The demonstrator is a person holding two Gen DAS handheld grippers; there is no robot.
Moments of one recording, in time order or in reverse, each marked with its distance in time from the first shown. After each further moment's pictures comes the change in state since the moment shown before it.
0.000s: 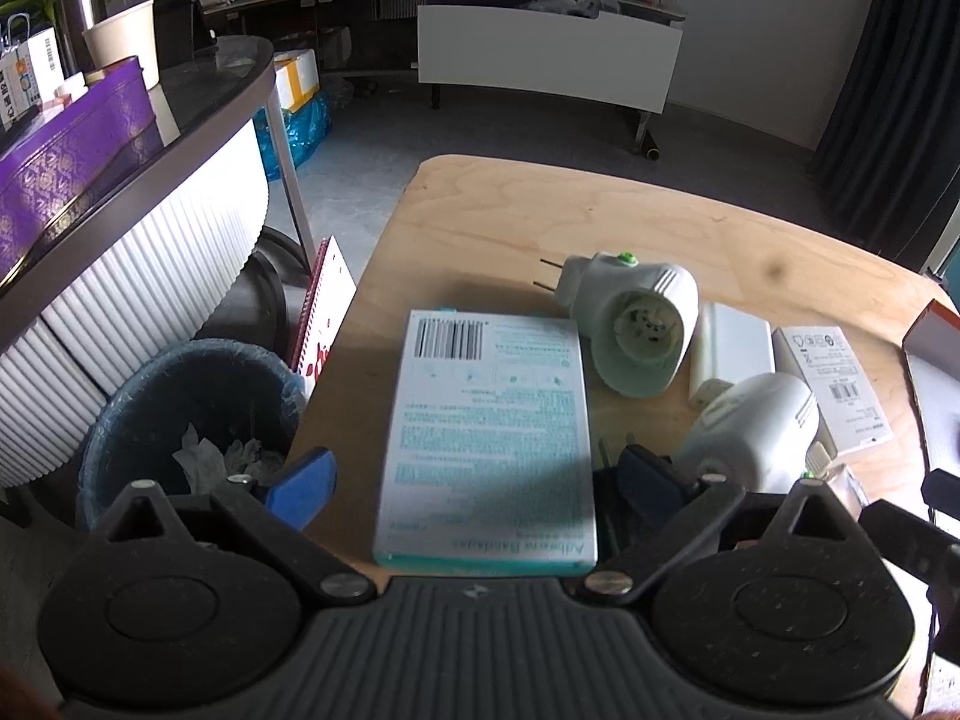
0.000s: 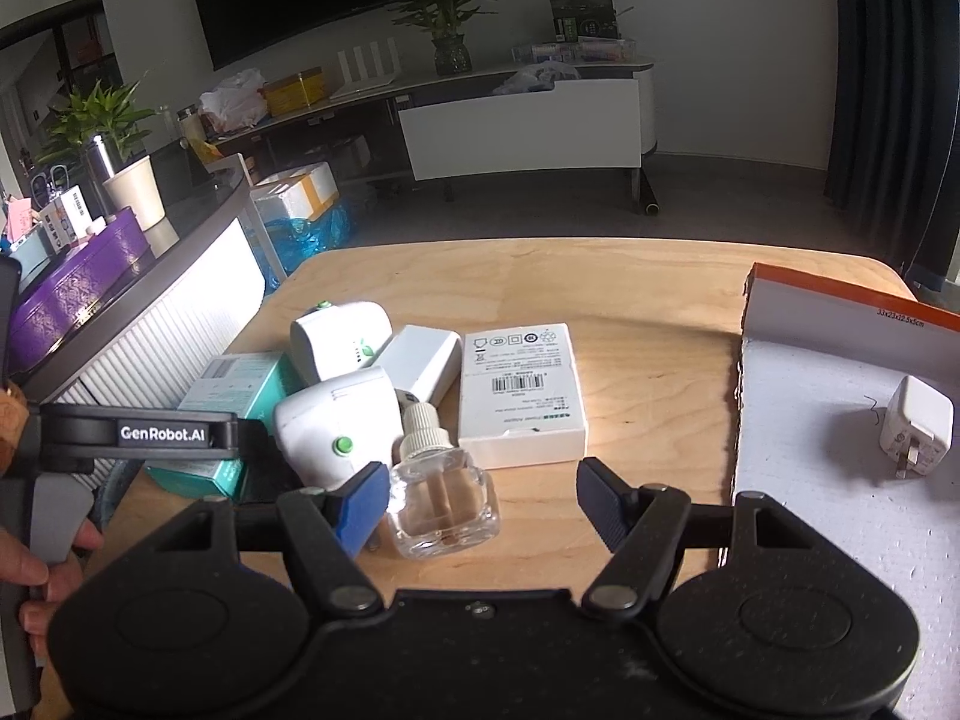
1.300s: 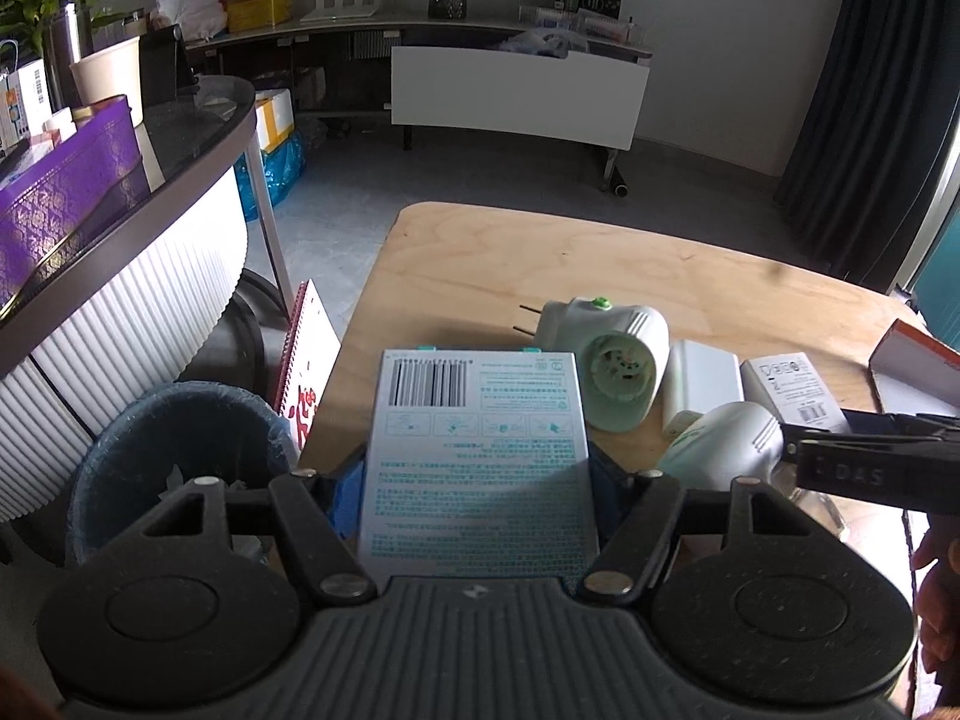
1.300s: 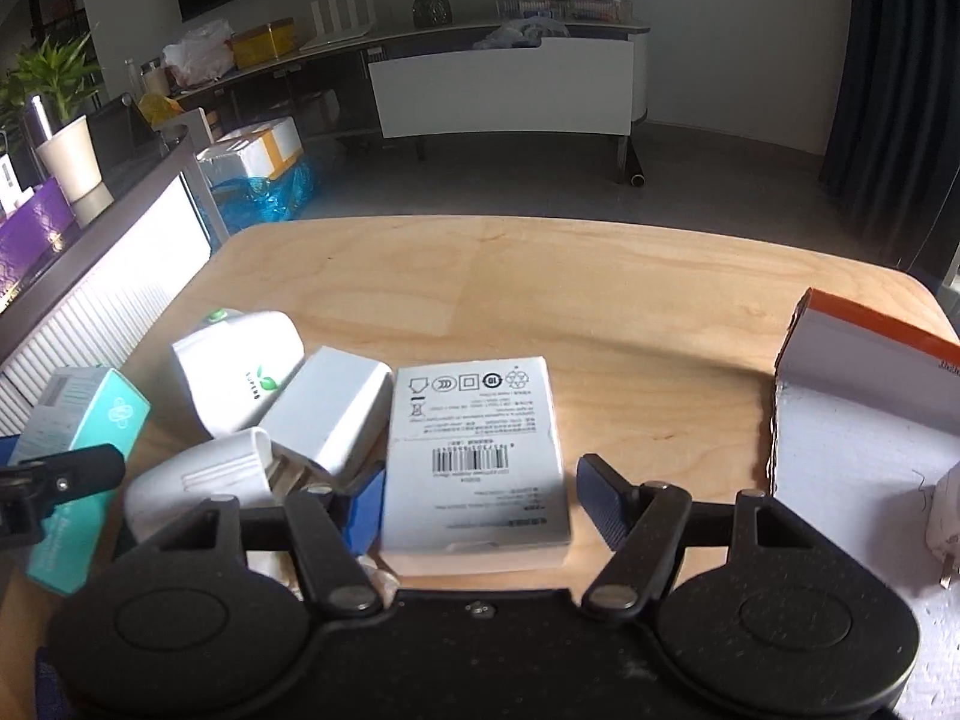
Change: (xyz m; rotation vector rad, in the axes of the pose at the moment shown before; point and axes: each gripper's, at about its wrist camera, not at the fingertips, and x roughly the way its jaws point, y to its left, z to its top) left arm -0.014 0.003 -0.001 0.022 -0.084 -0.064; right arm 0.078 -0.009 0.034 -0.040 0.088 -0.074
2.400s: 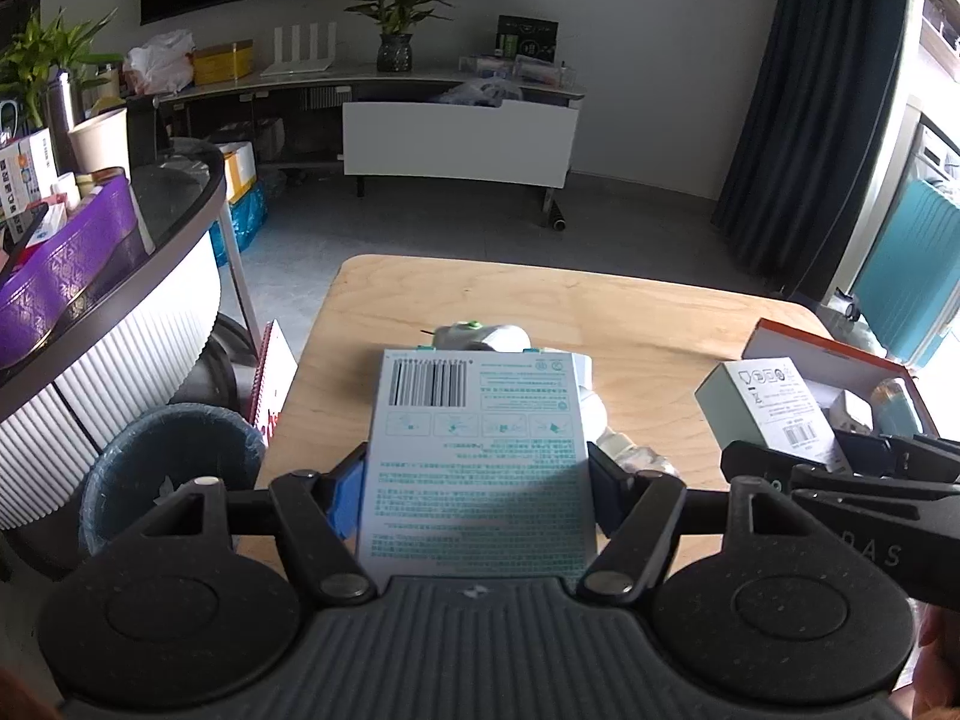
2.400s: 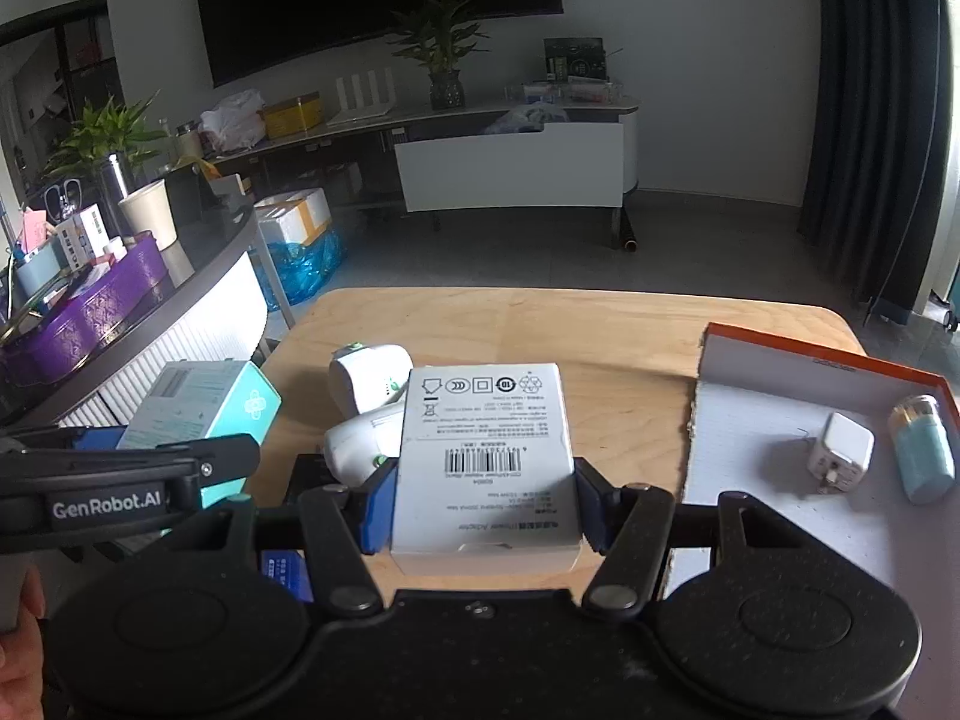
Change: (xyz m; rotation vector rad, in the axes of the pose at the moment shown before) left arm -0.081 -0.034 -0.017 0.055 -0.082 -0.074; right arm -0.147 0.019 -0.038 0.021 -0.141 0.018
